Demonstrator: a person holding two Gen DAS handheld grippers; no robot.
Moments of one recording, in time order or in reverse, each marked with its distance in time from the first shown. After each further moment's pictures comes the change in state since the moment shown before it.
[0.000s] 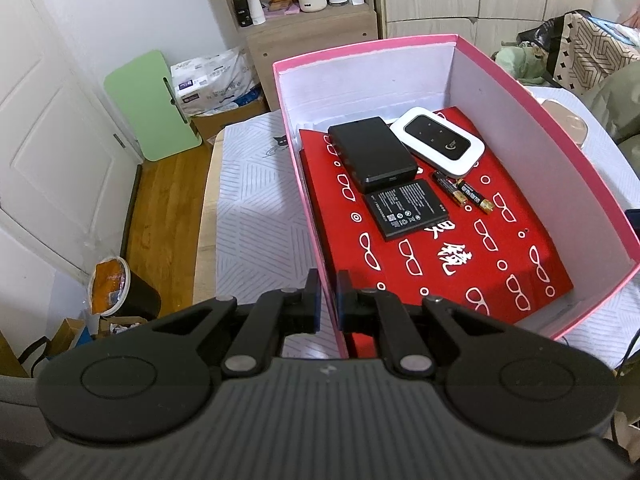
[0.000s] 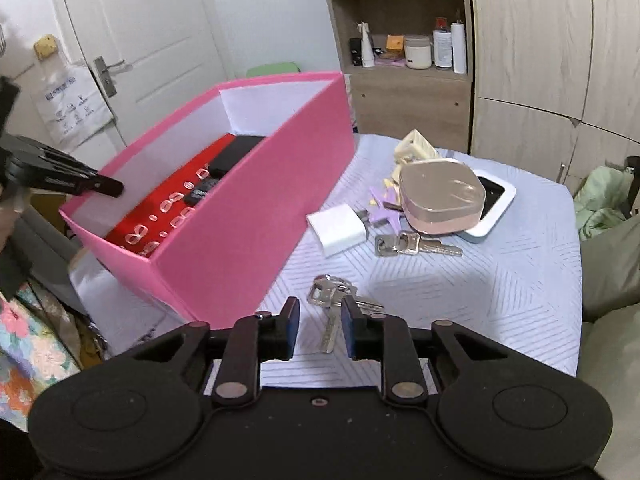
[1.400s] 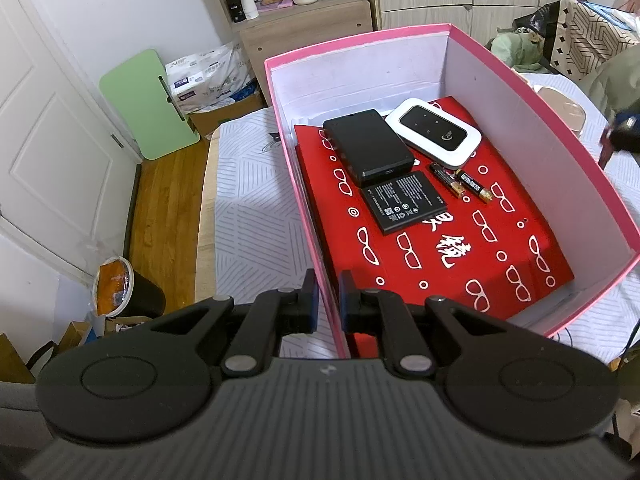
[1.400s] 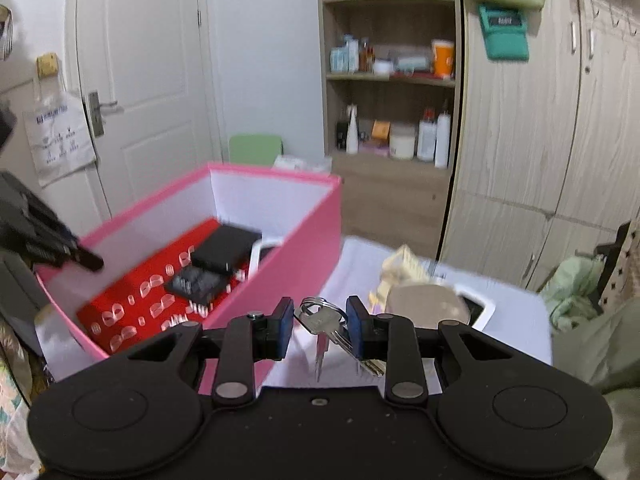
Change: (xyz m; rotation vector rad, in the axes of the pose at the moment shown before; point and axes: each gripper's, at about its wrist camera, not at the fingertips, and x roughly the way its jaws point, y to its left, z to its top) left arm 0.000 -0.004 0.003 0.030 0.029 0.001; right arm -0.015 0.028 0.041 -0.102 -0.258 -0.118
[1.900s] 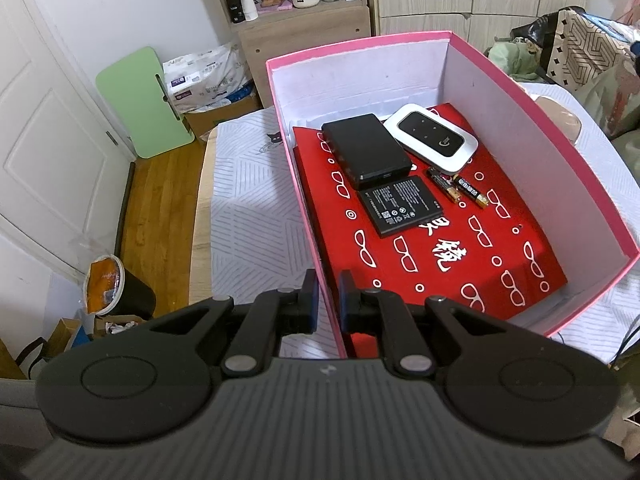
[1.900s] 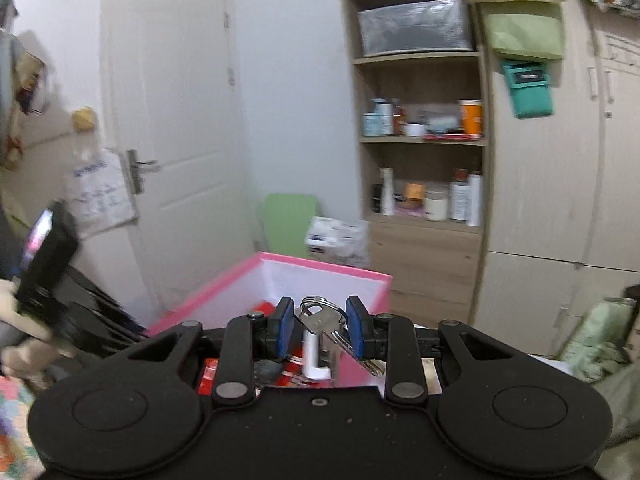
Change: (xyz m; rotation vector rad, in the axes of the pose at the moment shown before) left arm -0.001 0.005 -0.003 -0.025 -0.018 -0.024; right arm -0.029 0.023 0.051 0.013 -0.149 0.136
